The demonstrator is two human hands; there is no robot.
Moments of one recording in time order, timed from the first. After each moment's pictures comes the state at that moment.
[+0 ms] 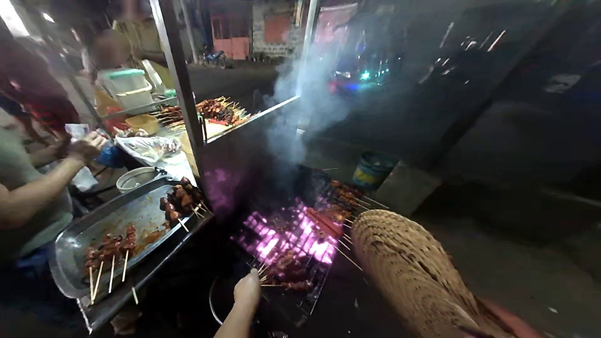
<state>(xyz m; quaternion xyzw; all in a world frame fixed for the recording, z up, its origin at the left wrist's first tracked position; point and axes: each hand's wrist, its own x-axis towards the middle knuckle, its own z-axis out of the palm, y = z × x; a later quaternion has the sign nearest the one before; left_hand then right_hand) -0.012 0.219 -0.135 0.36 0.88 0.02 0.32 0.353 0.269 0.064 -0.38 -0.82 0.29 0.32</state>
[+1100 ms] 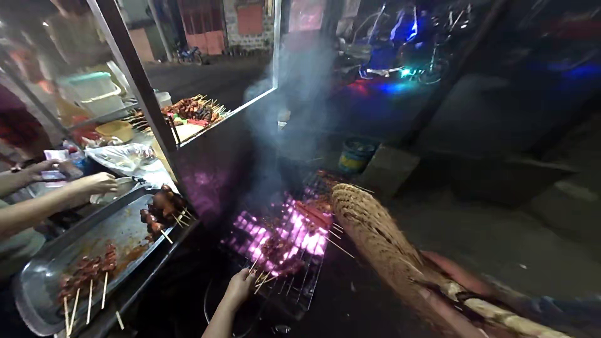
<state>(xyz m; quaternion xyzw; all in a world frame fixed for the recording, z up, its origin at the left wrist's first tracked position) -0.057 0.218 -0.160 0.36 0.77 0.27 0.44 0.312 0.281 0.080 -0.38 -0.82 0.28 0.33</state>
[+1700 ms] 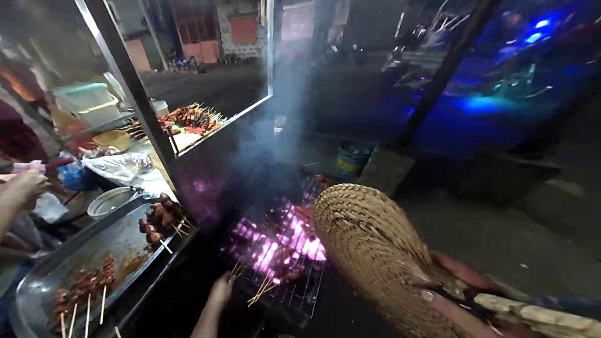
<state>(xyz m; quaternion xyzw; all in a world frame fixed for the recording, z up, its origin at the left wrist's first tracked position) -0.104 0.206 -0.158 0.33 0.83 0.23 0.38 0.294 0.273 0.101 -0.41 -0.75 0.37 0.37</state>
